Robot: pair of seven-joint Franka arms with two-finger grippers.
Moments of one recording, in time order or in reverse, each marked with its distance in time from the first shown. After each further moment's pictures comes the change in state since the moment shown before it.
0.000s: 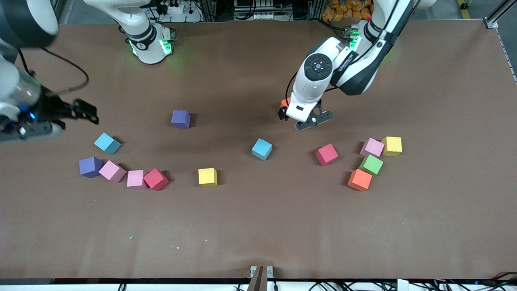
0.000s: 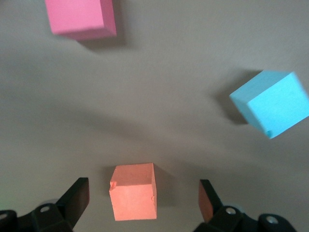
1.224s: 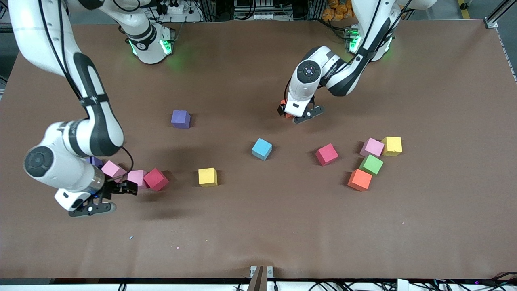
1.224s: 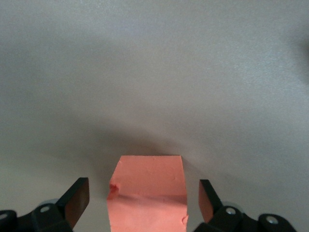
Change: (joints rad) left arm -0.059 0.087 0.003 -0.182 0.001 0.232 -0.129; right arm -0.004 0.498 -0.013 0.041 0.000 0.608 -0.050
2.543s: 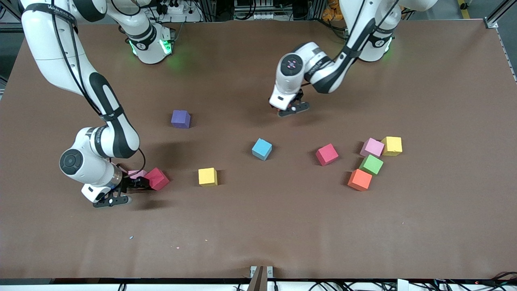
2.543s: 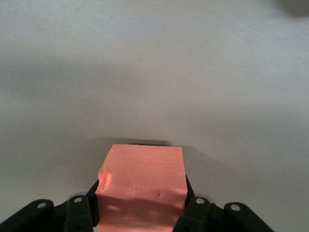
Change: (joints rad) left arm -0.114 0.041 -0.007 0.102 0.071 -0.089 0.043; right arm -0.016 0.046 -0.001 -0.203 0.045 0.203 -0.035
